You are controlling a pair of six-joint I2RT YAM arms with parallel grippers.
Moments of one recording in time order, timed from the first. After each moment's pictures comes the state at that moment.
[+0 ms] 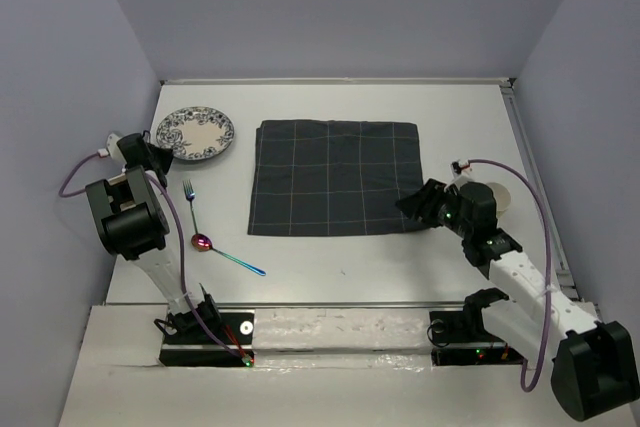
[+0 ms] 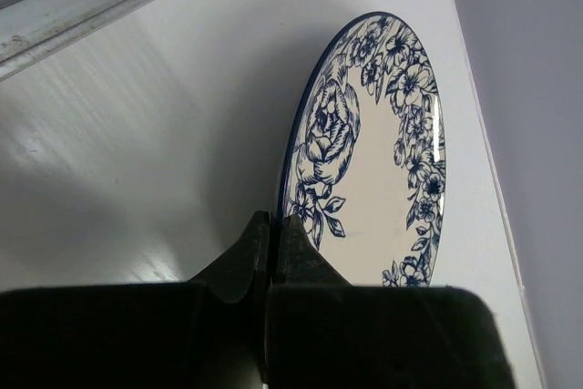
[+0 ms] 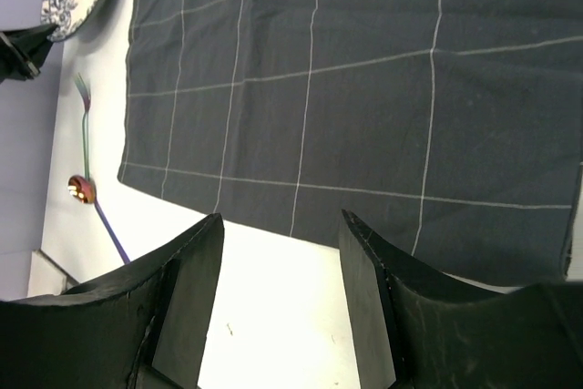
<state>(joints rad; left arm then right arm) 0.43 1.86 0.93 0.44 0.09 -0.88 0.29 0.87 0.38 0.08 -0.30 0.68</state>
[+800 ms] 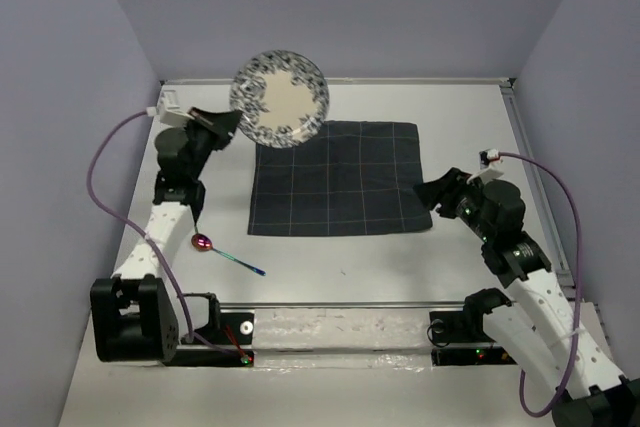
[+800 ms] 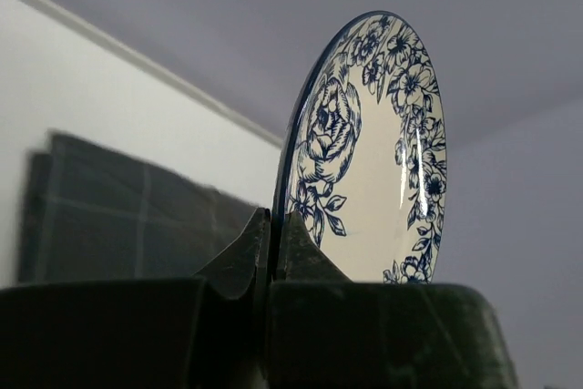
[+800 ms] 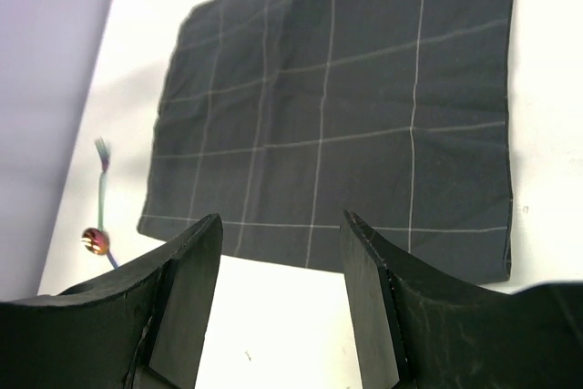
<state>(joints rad) 0.10 1.22 0.80 0.47 0.27 -0.94 0.29 0.66 0.52 -0.17 -0.14 0.63</state>
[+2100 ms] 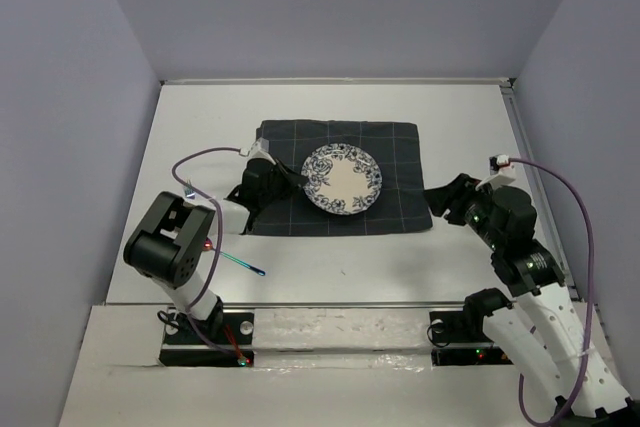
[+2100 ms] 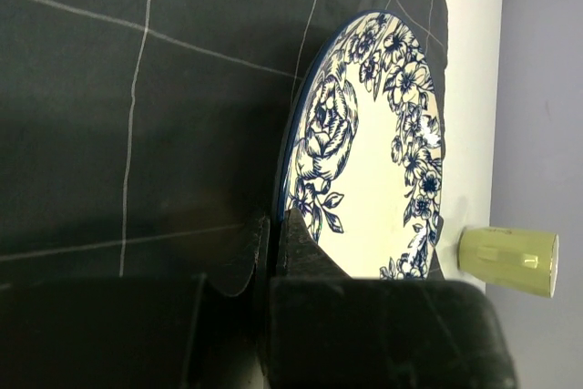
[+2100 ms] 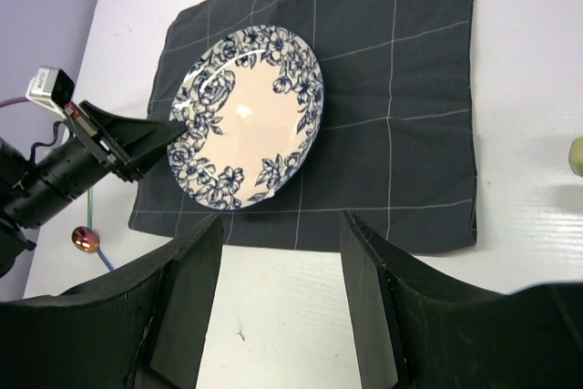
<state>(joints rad) -0.44 1.61 0.57 0.62 0.10 -0.97 0.29 0.54 0.63 -0.39 -0.09 0.60</state>
